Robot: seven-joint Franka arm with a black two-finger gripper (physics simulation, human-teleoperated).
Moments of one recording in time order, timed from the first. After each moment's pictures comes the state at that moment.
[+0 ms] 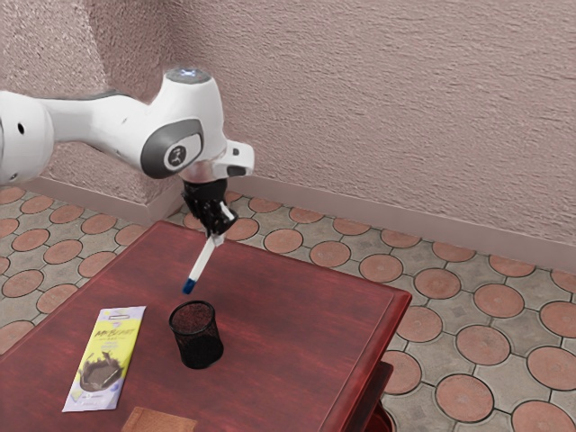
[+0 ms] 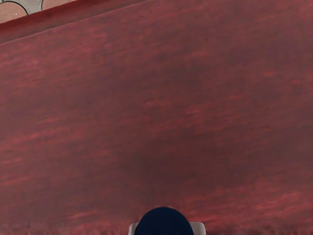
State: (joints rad) arm -0.04 0.13 -0.05 -1.93 0.15 2.10 0.08
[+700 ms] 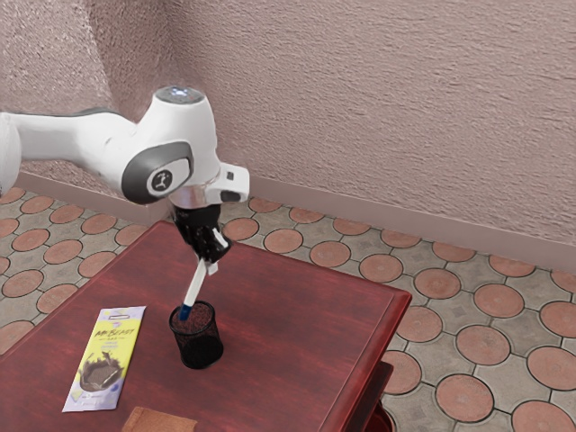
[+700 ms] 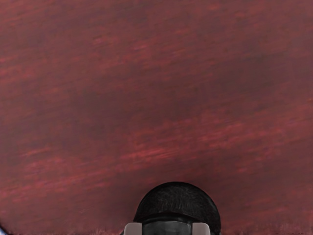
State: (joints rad) arm -0.03 -0.04 -0.12 -2.14 0.14 2.10 0.02
